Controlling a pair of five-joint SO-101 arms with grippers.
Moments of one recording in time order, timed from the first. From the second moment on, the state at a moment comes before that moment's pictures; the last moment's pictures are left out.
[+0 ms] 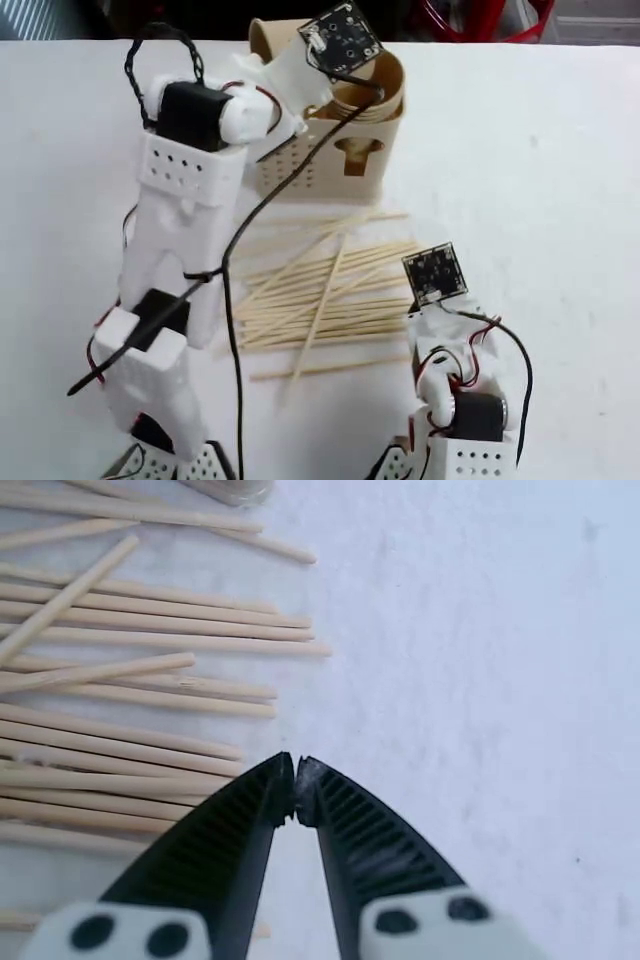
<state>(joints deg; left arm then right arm) 14.4 19.8 -60.1 100.3 -38.0 1.2 -102.6 89.1 62.3 25.8</state>
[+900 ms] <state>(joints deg) 15.9 19.8 -60.1 98.1 -39.6 1.2 -102.6 89.1 62.3 25.8</state>
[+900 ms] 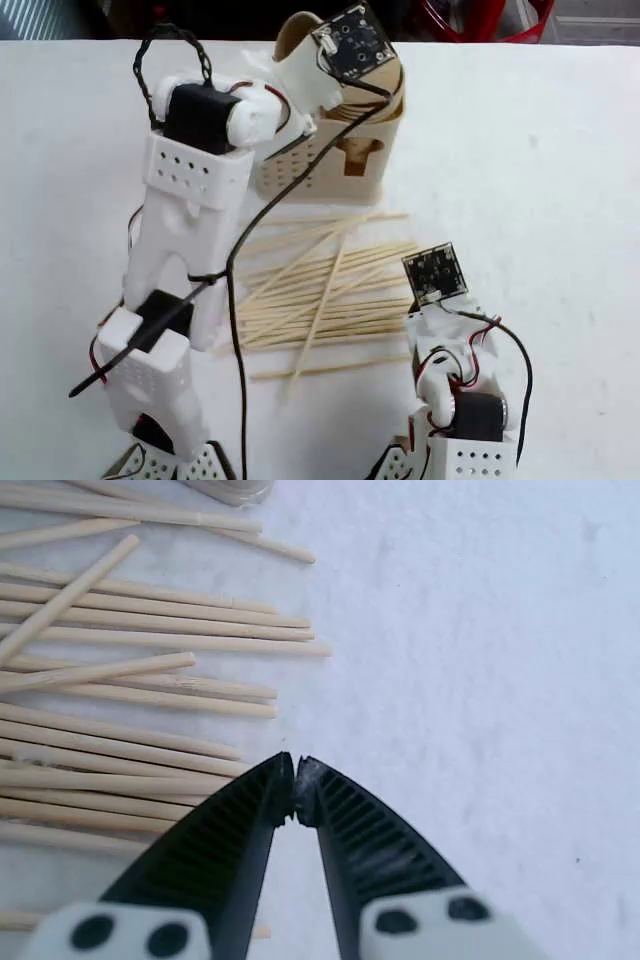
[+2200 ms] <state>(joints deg) 17.8 37.8 -64.5 76.4 -6.1 1.2 -102.6 89.1 62.3 25.8</state>
